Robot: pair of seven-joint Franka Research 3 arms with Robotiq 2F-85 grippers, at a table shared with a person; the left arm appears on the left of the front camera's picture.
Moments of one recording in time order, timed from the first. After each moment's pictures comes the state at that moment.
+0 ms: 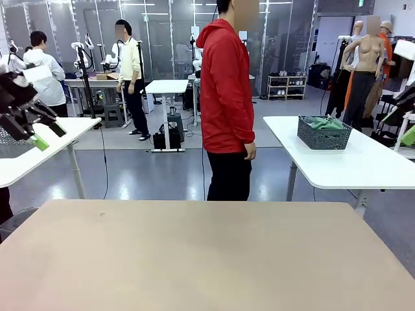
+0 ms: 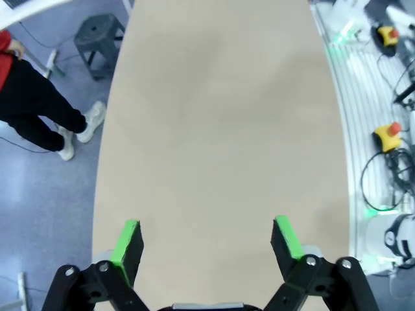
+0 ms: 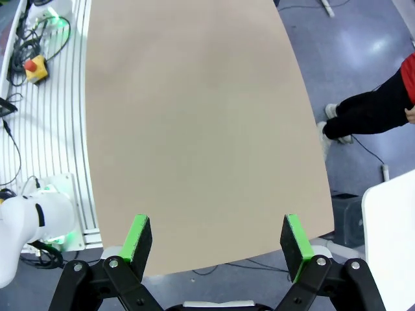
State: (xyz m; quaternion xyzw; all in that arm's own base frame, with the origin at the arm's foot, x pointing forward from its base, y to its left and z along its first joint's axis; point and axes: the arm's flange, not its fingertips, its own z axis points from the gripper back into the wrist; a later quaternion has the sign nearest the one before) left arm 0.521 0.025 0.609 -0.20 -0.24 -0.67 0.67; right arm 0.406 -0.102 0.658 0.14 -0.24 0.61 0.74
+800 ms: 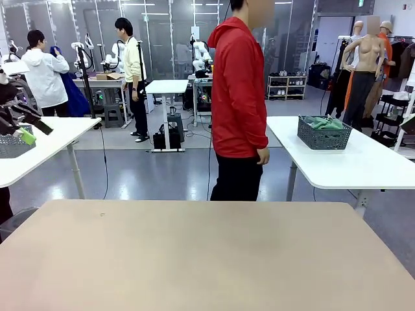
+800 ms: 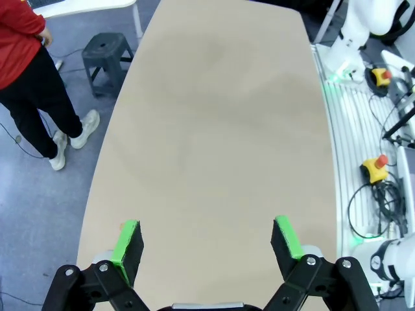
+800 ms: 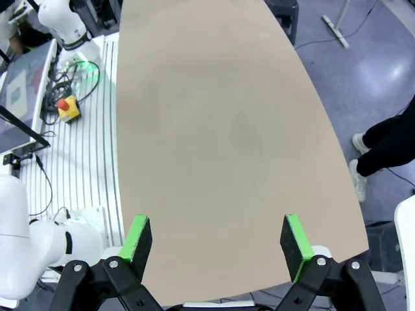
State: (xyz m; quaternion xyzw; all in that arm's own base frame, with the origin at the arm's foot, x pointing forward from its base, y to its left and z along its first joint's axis) left arm 0.529 0.072 0.599 -0.26 -0.28 -0.62 0.69; right arm 0.404 -0.154 0.634 0.25 -0.28 0.57 0.73
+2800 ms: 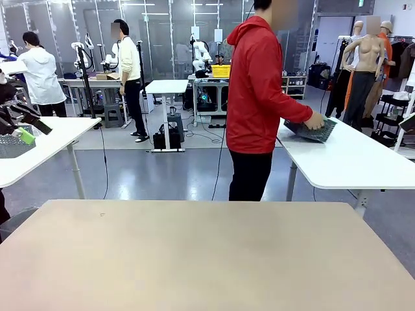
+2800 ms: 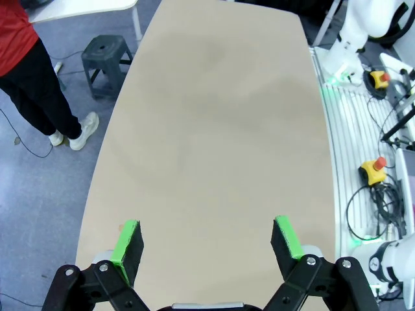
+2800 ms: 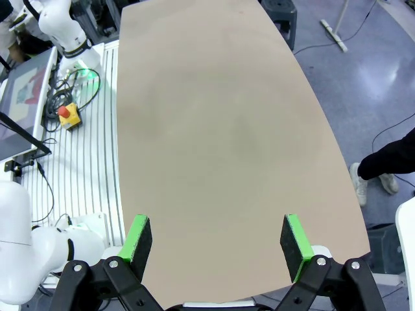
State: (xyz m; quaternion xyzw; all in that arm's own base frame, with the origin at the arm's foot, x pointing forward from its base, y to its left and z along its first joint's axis) left arm 0.528 0.074 0.599 -0.27 -0.28 -0.62 0.69; right arm 0.403 -0.154 0.634 0.26 -0.28 0.56 0.73
